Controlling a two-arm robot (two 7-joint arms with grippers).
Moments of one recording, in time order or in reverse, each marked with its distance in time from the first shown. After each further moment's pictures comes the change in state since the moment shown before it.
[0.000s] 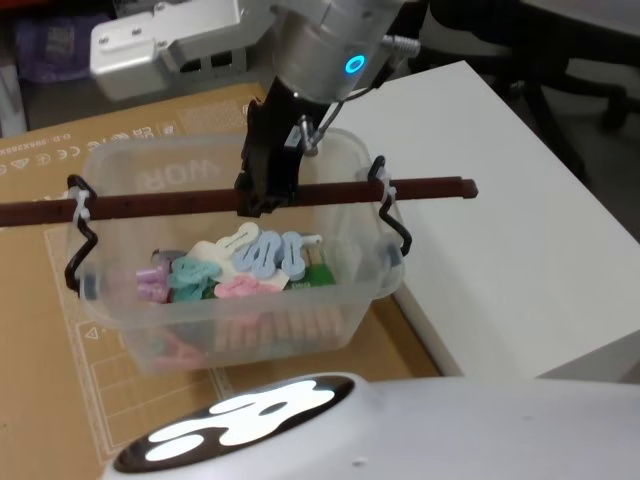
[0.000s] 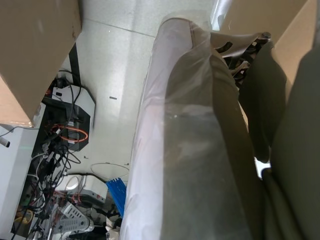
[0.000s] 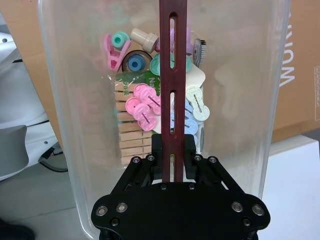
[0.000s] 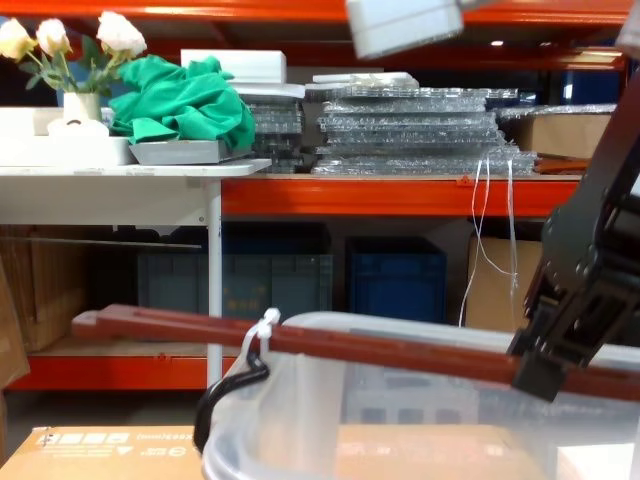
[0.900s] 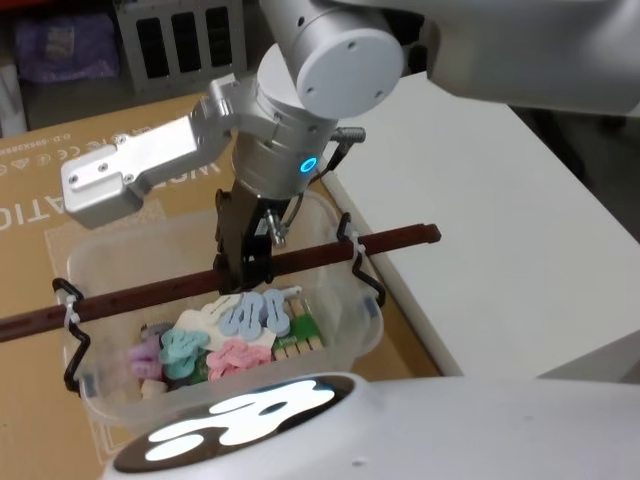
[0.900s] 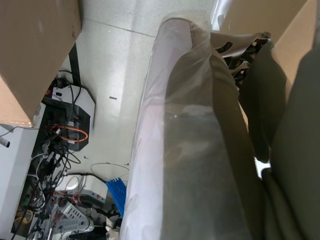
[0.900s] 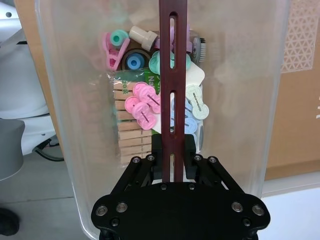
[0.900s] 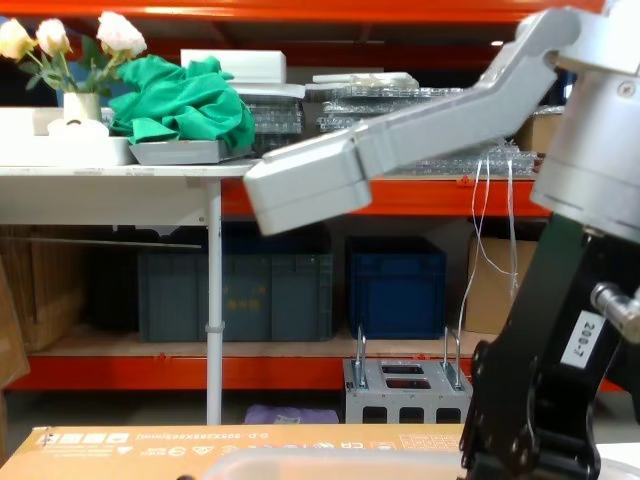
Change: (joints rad) left arm 0.000 0.000 0.000 0.000 0.000 0.000 0.000; right arm -0.058 -0.109 -0.112 0.023 -0.118 -0.032 -0.054
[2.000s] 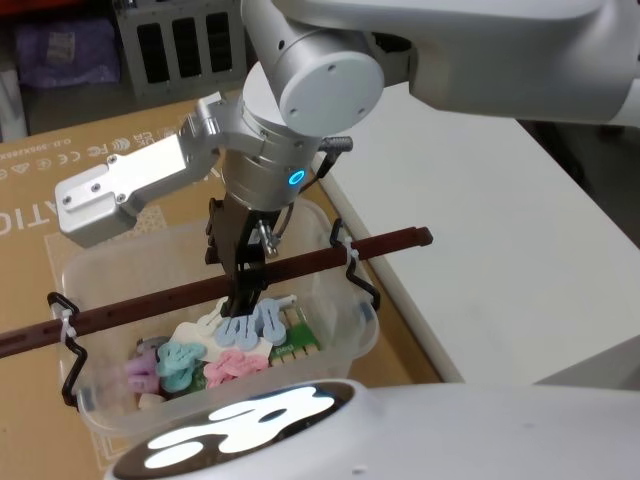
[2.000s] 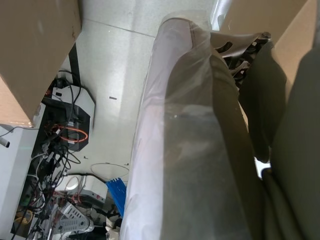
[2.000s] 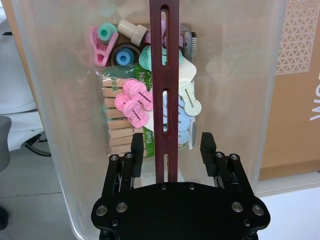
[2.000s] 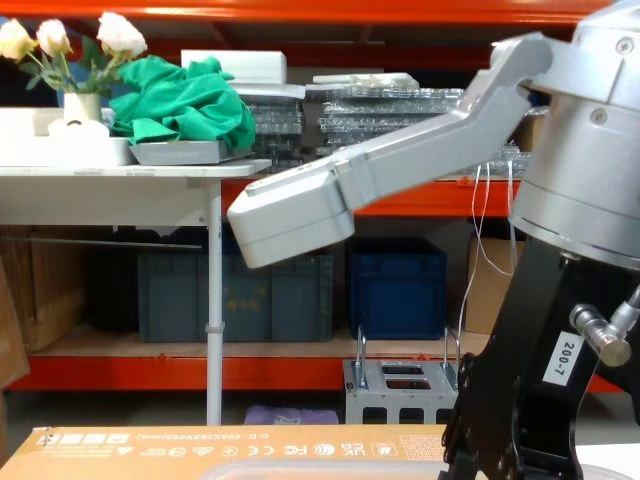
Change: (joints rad) left arm 0.000 0.000 0.000 0.000 0.000 0.000 0.000; right arm 0.011 -0.032 -0.031 0.029 -0.037 -0.010 -0.003
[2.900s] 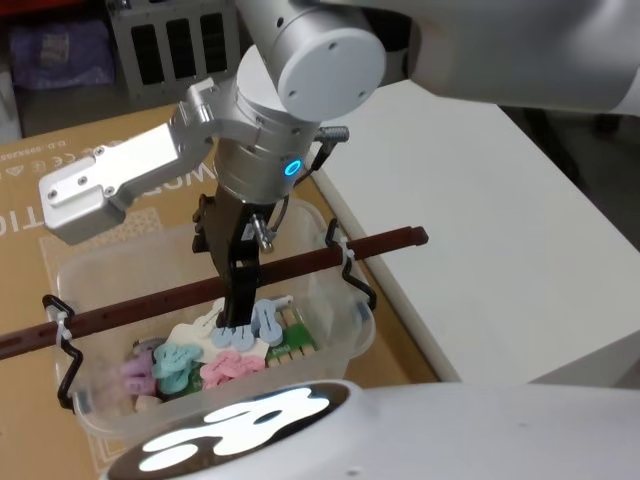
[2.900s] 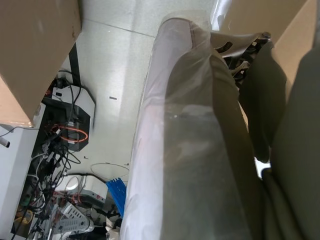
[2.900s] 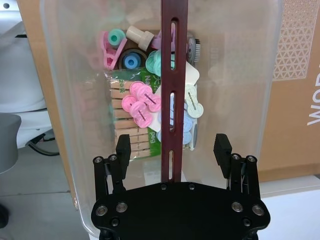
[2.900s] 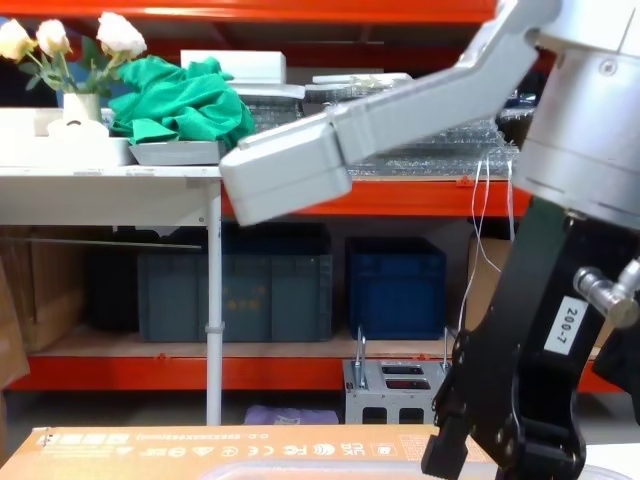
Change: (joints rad) left arm 0.000 0.000 0.000 0.000 0.000 0.000 0.000; right arm 0.011 0.008 0.026 -0.025 0.039 -0.016 0.020
